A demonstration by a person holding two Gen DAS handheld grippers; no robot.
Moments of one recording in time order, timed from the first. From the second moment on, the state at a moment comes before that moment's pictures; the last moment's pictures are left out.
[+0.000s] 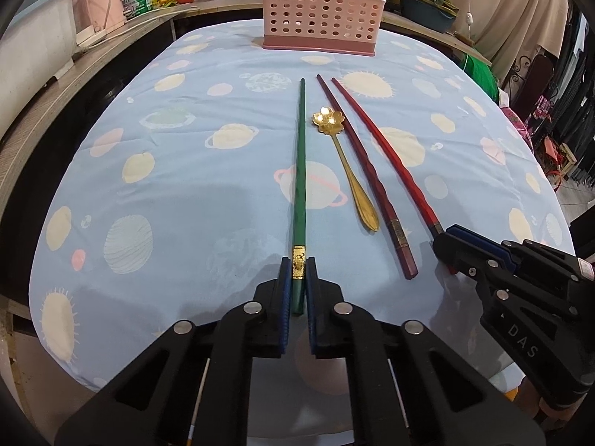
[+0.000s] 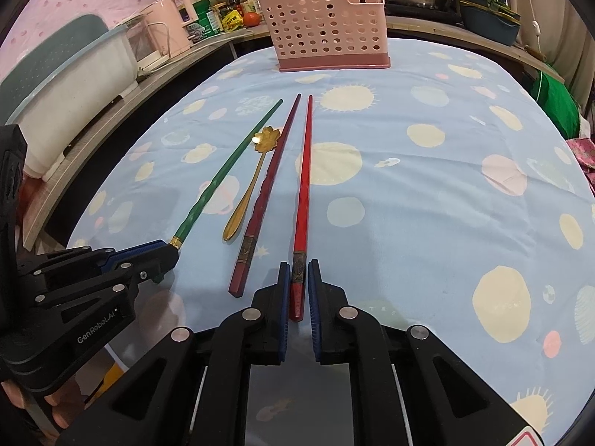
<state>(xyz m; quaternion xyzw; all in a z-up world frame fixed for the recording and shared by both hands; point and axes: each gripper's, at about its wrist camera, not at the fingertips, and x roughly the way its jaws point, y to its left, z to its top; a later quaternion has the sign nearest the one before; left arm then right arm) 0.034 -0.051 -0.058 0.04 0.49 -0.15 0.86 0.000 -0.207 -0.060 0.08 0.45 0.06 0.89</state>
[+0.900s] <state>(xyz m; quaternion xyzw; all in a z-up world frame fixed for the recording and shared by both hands) 0.055 -0.027 0.015 -0.02 0.43 -0.14 0.89 0.016 -0.250 0.028 0.11 0.35 0.04 0.93</state>
